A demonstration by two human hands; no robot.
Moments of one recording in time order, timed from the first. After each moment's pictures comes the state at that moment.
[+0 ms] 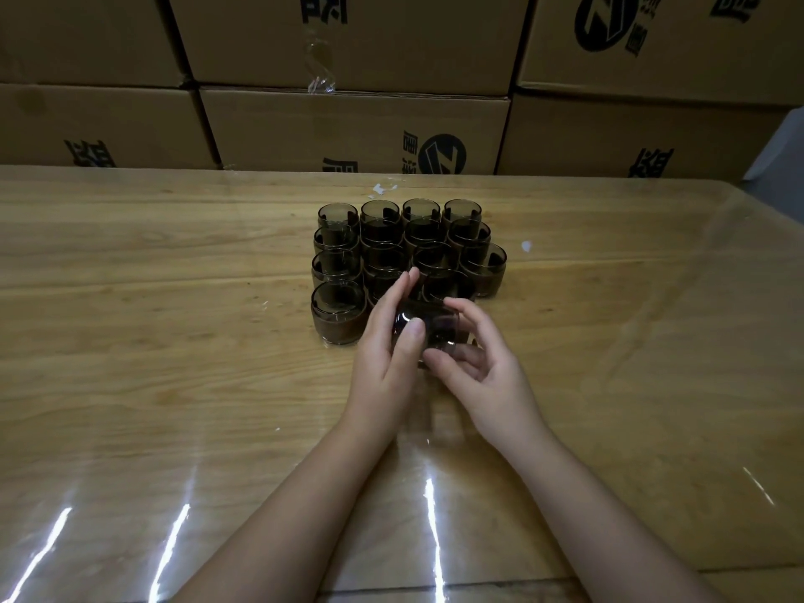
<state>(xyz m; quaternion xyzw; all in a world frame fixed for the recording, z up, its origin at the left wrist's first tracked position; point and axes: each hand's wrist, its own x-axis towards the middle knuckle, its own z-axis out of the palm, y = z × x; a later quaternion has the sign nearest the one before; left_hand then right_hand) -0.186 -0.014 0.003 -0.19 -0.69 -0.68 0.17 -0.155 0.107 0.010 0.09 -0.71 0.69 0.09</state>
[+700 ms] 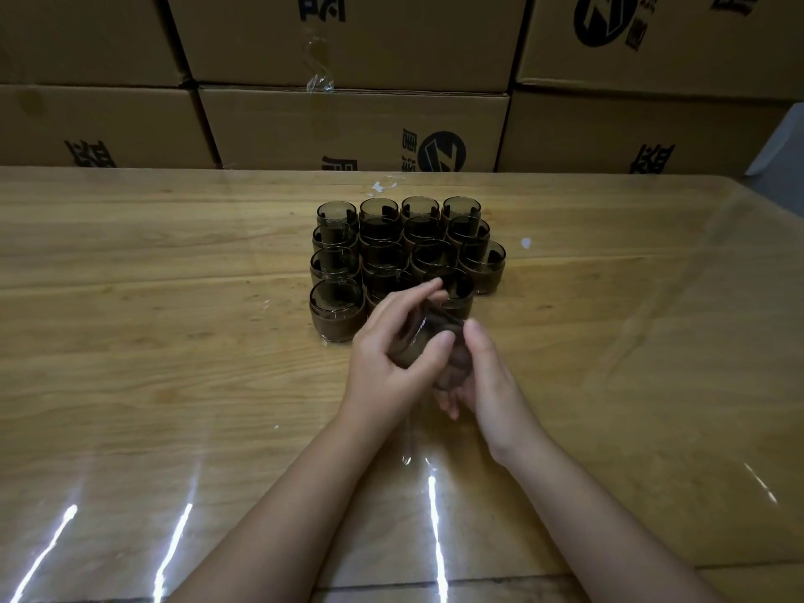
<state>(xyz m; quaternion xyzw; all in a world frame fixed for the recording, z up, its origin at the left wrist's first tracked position) -0.177 -0.015 0.016 -0.25 -0.72 -0.62 0.21 -0.157 0.103 0.006 0.04 -0.67 0.74 0.00</state>
